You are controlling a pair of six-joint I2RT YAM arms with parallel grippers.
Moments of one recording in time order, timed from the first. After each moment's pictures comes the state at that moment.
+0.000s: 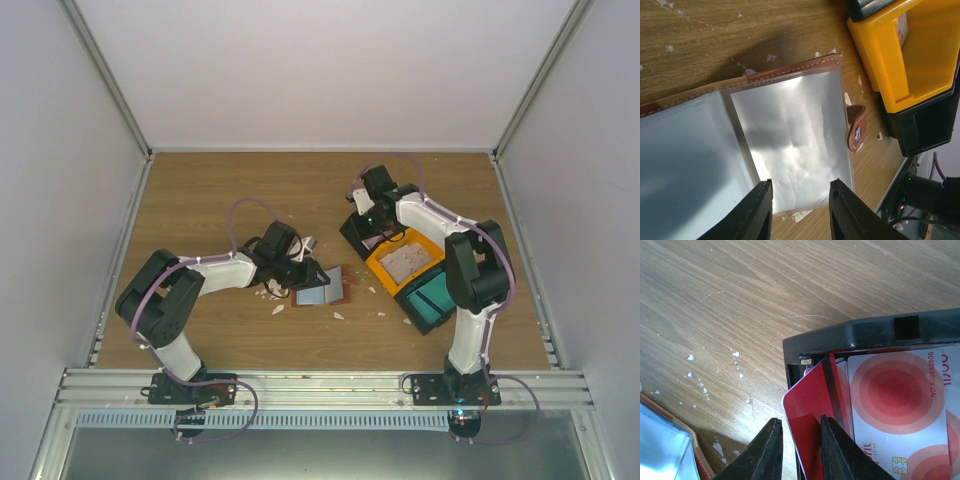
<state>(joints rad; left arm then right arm) -0.60 1.68 0.82 -0.05 0.61 -0.66 0.42 1.94 1.44 -0.68 -0.26 0.02</state>
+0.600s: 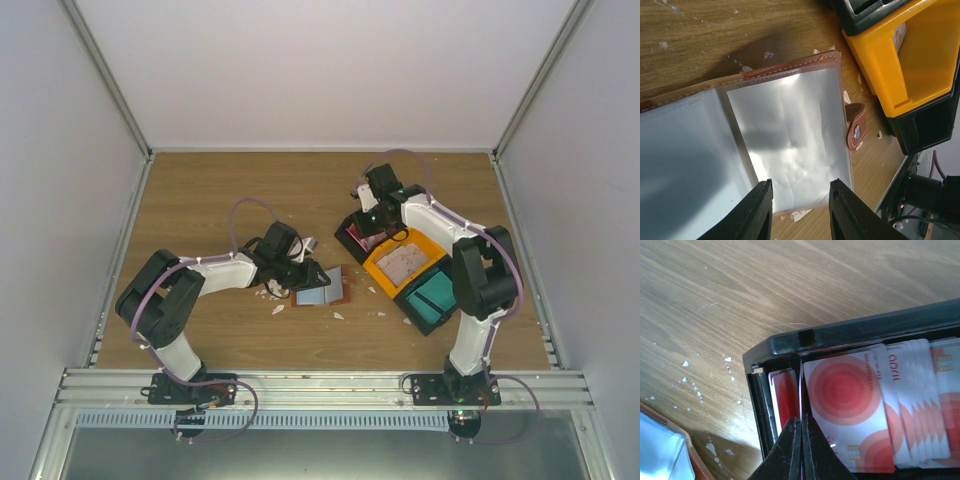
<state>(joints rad) -0.60 1.68 0.82 -0.05 0.61 -0.66 0.41 1.89 1.41 -0.65 -0.22 0.03</state>
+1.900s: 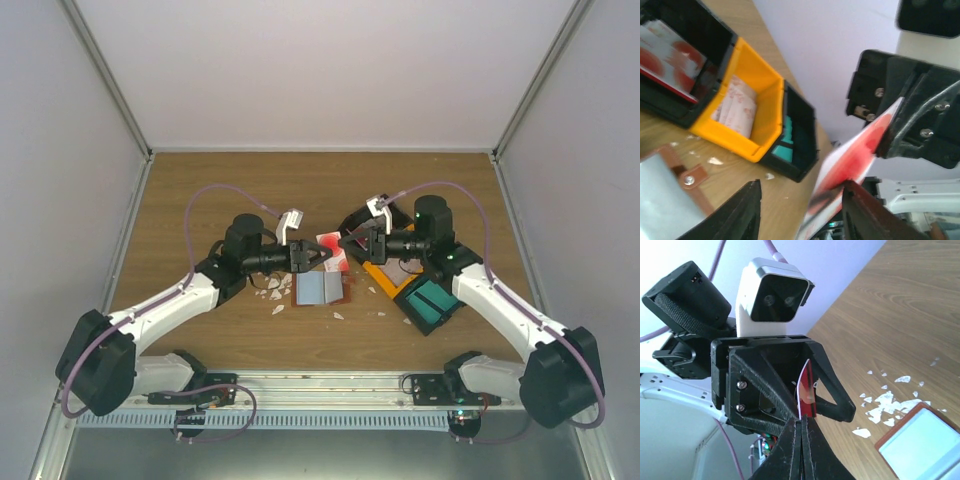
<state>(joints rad) -0.59 1.24 0.72 0.17 0.62 -0.75 0.44 1.19 0.81 0.01 -0.94 0.48</state>
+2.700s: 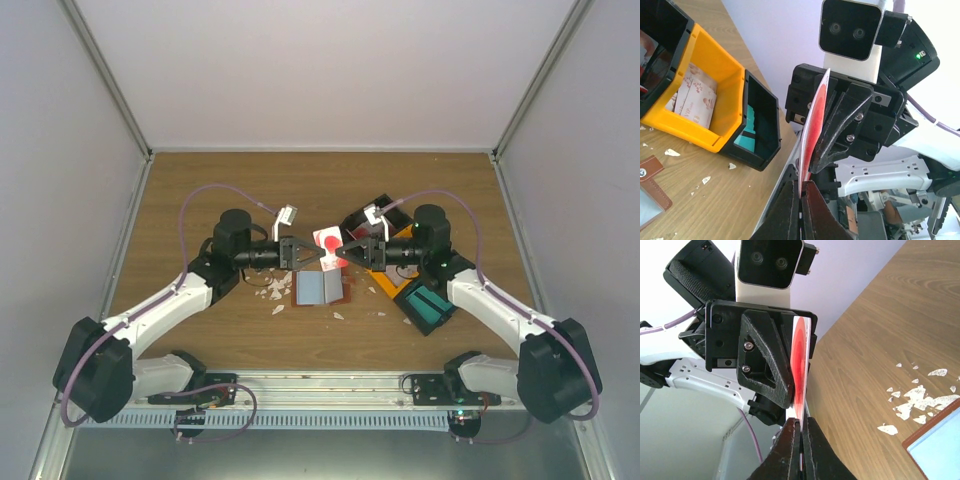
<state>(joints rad) -0.52 1.20 0.72 0.24 0.84 -0.86 0.44 1.22 0.69 0.26 -1.07 0.61</state>
